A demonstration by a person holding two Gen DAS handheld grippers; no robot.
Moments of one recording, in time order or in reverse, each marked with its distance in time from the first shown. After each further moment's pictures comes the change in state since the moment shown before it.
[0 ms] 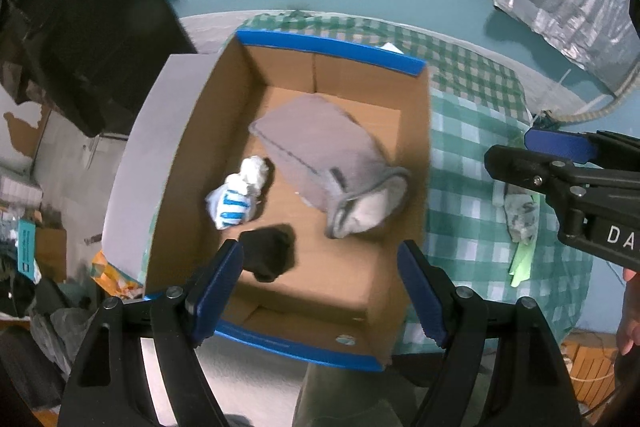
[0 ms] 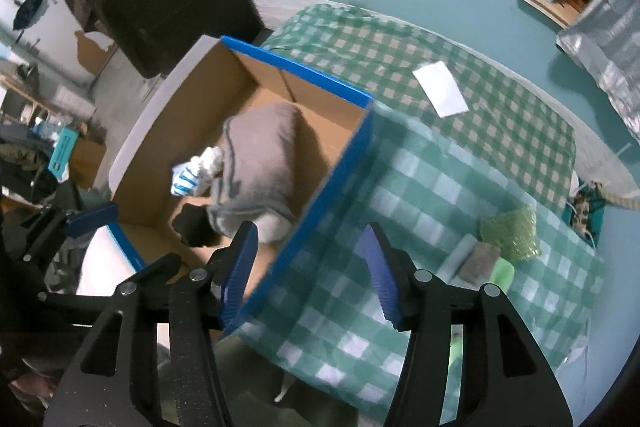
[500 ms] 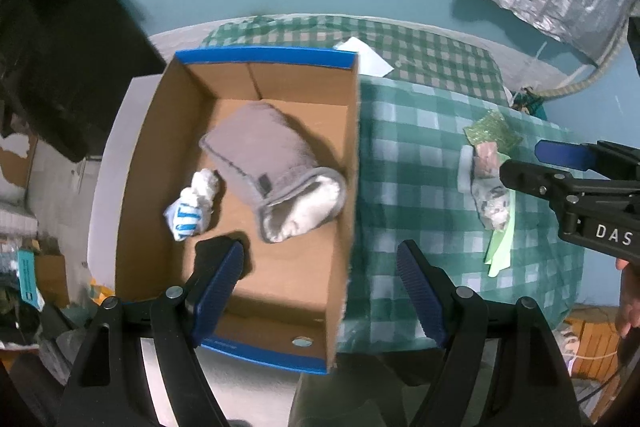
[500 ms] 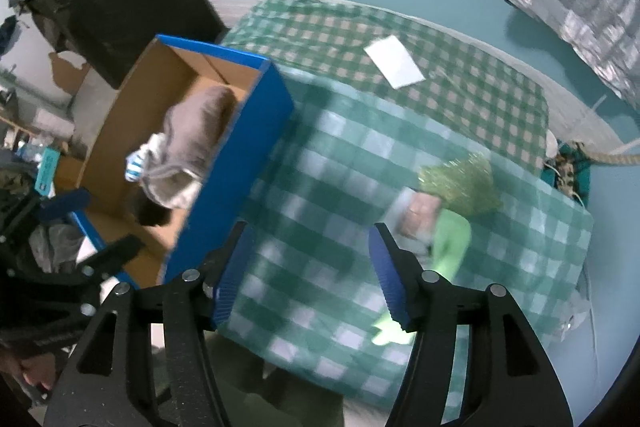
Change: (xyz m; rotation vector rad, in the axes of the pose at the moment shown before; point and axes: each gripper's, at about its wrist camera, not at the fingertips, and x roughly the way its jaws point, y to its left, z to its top) left arm -0.003 -0.057 -0.001 0.103 0.003 -0.028; right arm -0.014 -0.076 -0.044 0.106 0.015 -0.059
